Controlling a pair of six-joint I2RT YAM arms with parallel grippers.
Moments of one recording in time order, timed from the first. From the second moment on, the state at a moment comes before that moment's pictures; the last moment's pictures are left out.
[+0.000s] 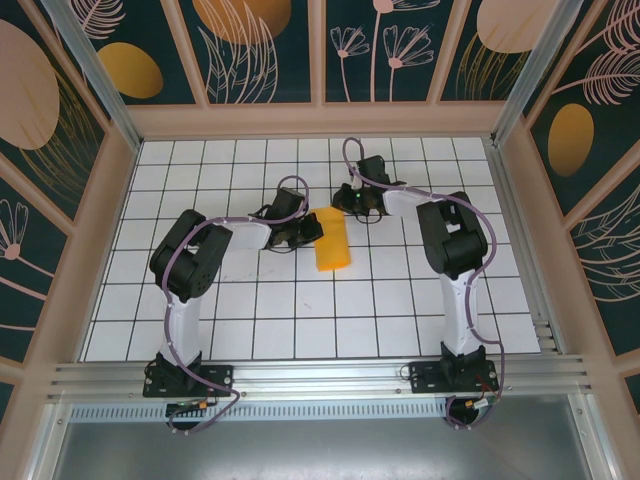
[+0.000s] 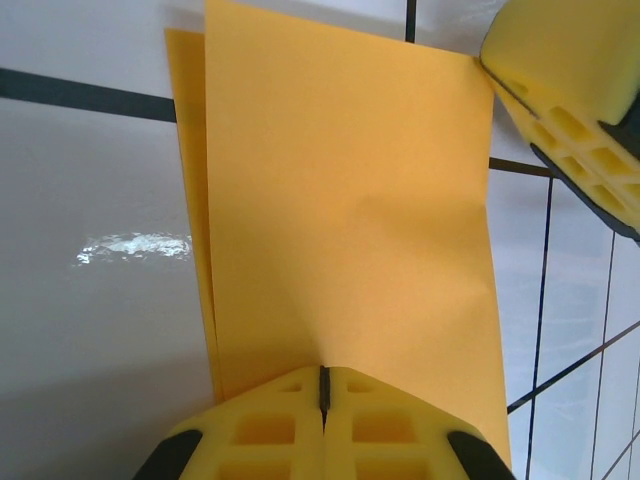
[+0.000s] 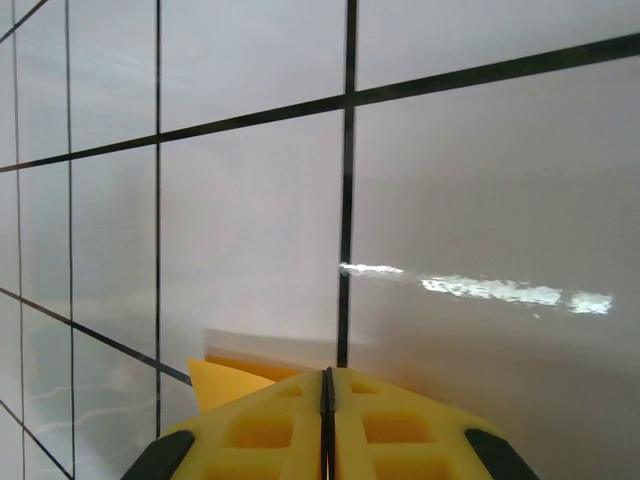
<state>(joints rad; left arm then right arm) -0.56 2.05 1.14 0.06 0.33 -0.86 0.41 2.17 1.44 -0.14 -0.41 0.60</state>
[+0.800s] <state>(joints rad) -0.56 2.05 1.14 0.06 0.33 -0.86 0.40 2.06 1.37 -0.20 -0.44 0.59</state>
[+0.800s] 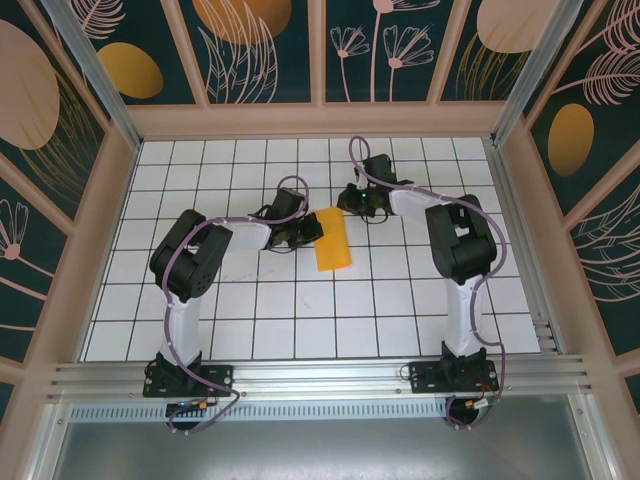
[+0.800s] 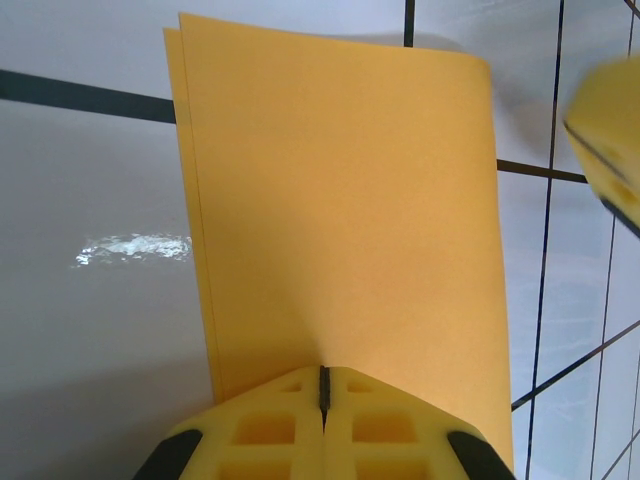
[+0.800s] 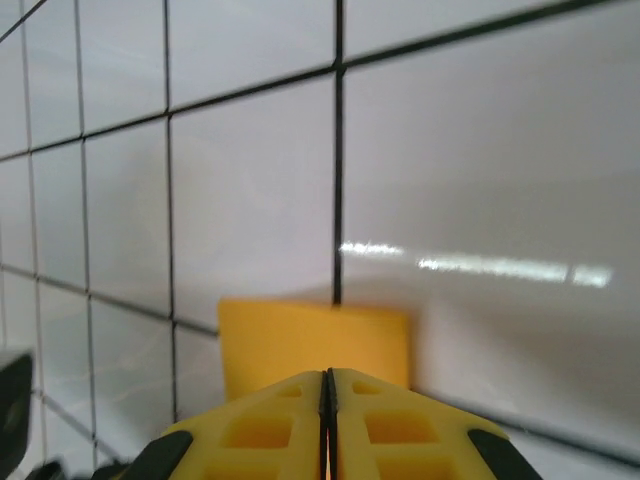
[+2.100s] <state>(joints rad) -0.56 2.05 1.14 0.06 0.33 -0.86 0.47 2.00 1.22 -0.33 -0.50 0.47</state>
